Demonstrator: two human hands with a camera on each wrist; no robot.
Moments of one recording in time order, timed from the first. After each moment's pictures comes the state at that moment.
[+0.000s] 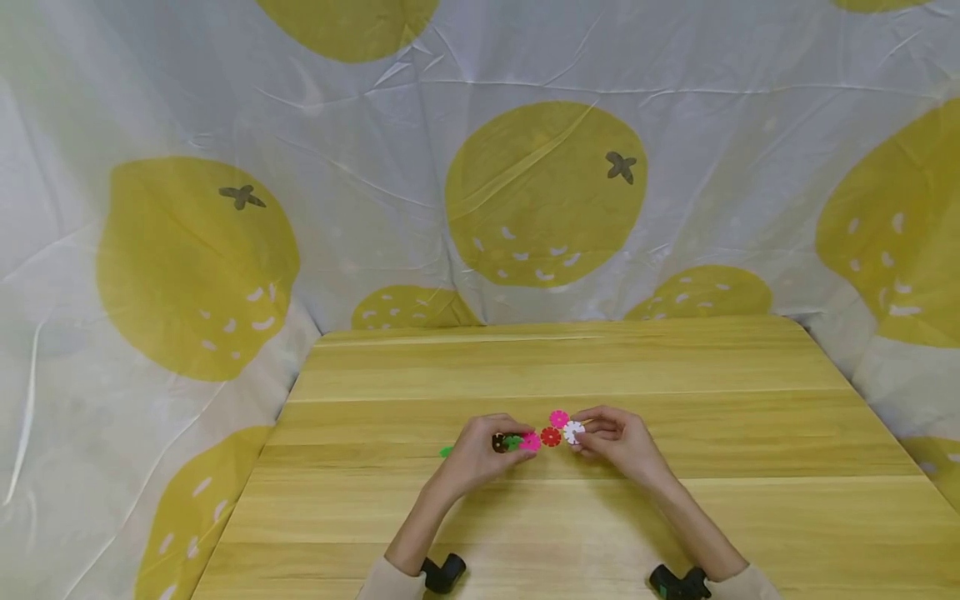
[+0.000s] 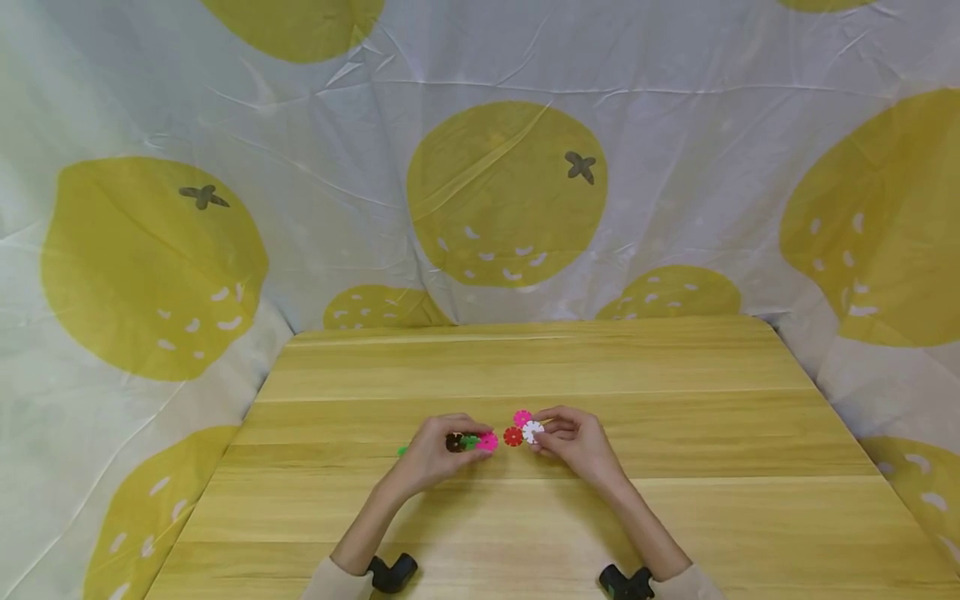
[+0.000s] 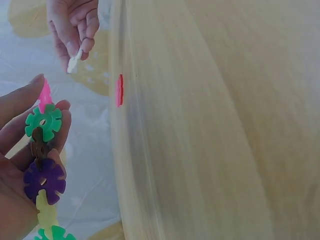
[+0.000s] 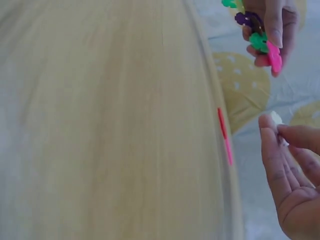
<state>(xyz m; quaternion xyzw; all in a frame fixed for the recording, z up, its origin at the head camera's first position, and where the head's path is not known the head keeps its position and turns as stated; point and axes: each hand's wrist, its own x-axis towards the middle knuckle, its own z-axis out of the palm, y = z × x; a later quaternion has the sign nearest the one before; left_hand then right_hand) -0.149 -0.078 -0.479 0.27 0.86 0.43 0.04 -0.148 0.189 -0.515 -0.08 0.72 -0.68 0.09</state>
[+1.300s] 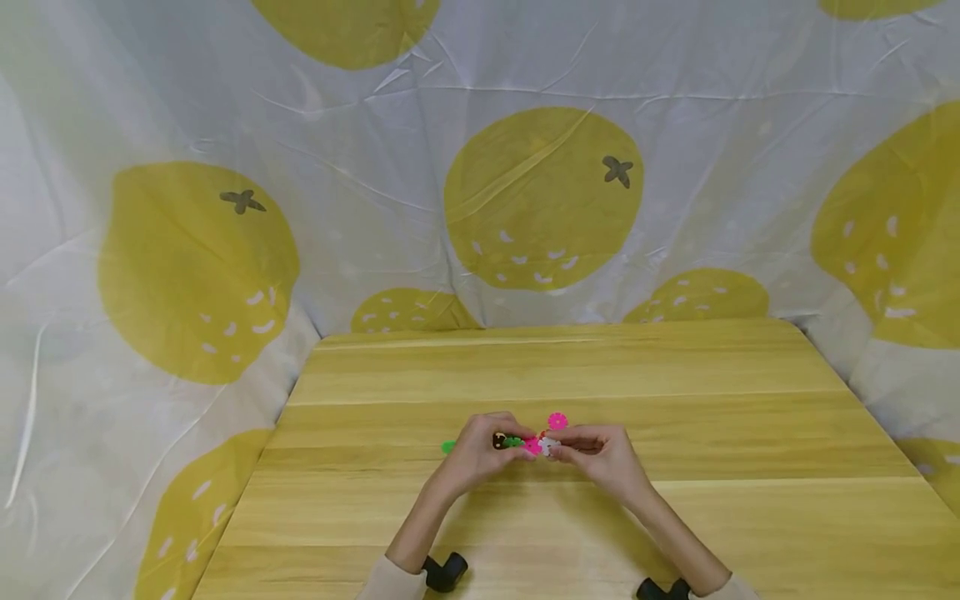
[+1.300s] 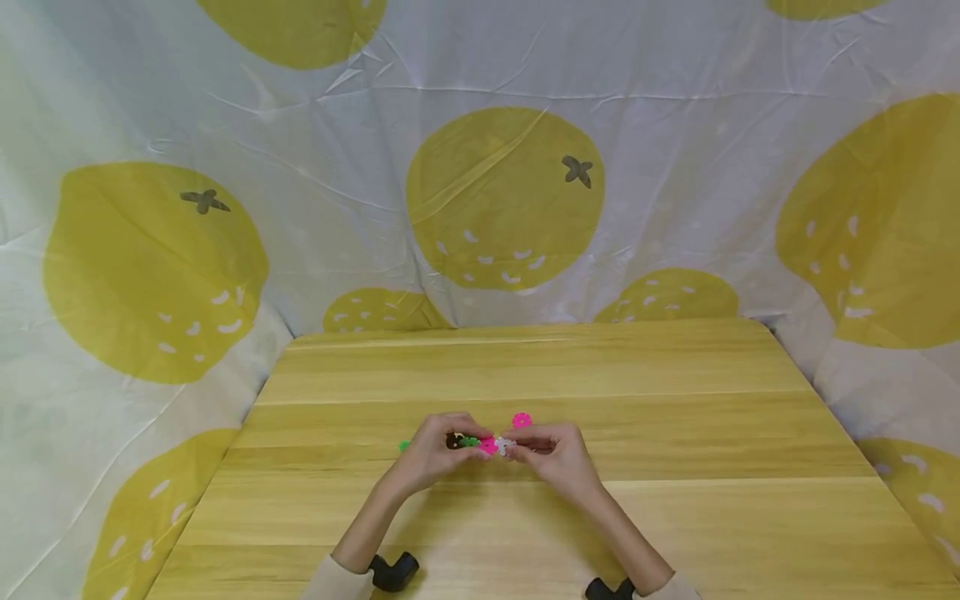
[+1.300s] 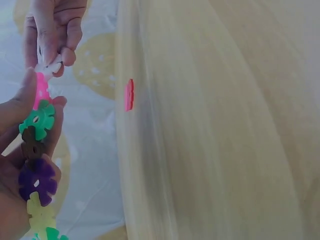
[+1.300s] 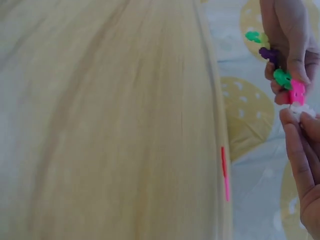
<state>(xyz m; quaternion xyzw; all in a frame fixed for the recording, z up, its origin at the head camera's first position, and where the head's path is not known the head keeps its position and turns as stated) -0.152 -0.076 -0.472 0.29 0.83 0.47 0.05 -0.130 0.161 -0.503 -0.17 0.72 -0.68 0.04</state>
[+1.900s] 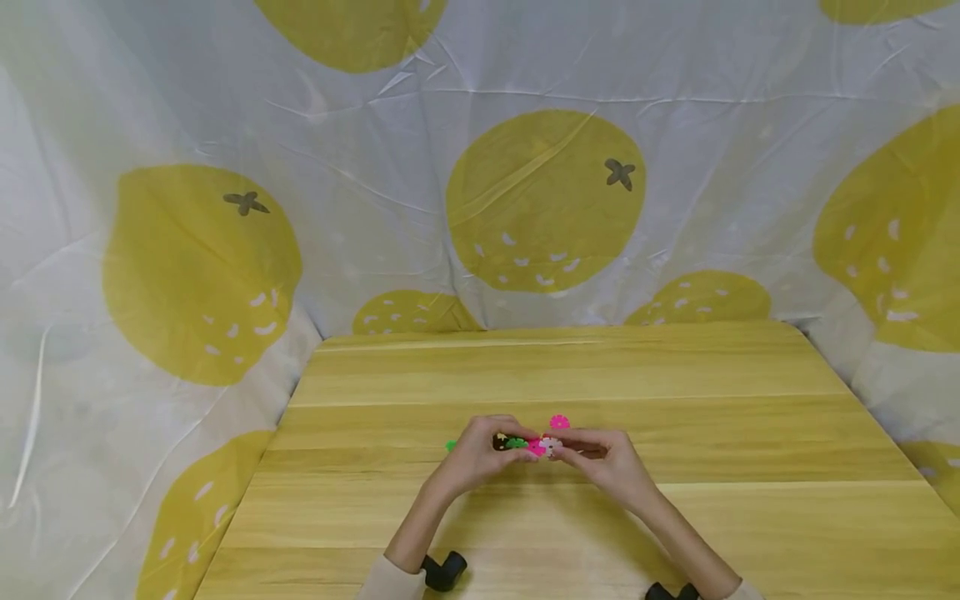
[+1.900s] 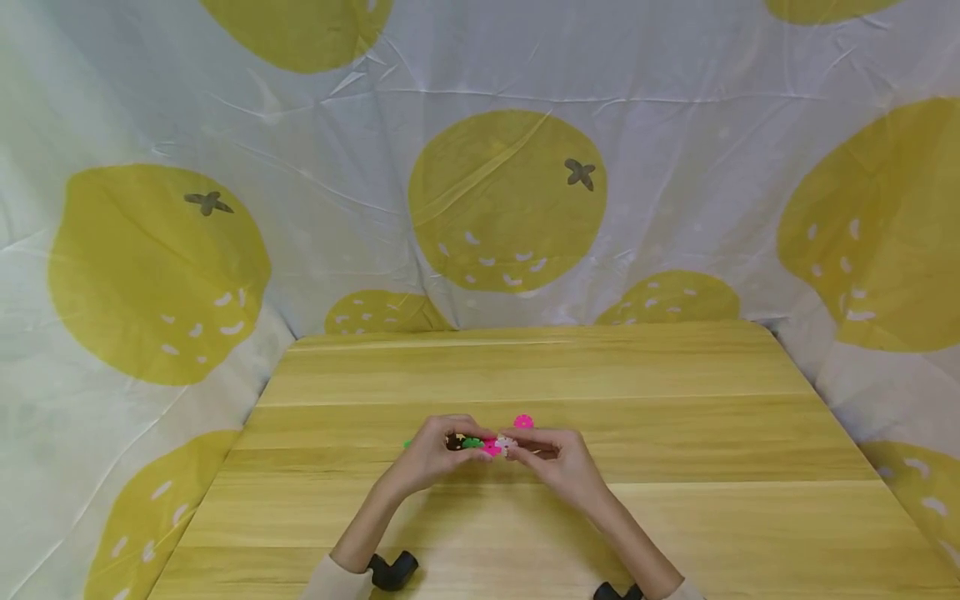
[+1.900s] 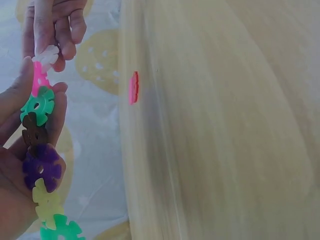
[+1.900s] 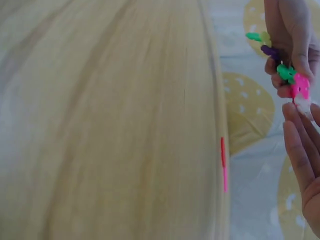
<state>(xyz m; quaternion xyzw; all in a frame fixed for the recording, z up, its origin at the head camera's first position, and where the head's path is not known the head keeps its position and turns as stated) -0.153 -0.080 -0.470 0.29 0.82 0.48 0.09 -0.124 0.162 -0.498 -0.18 0.77 -0.62 0.02</state>
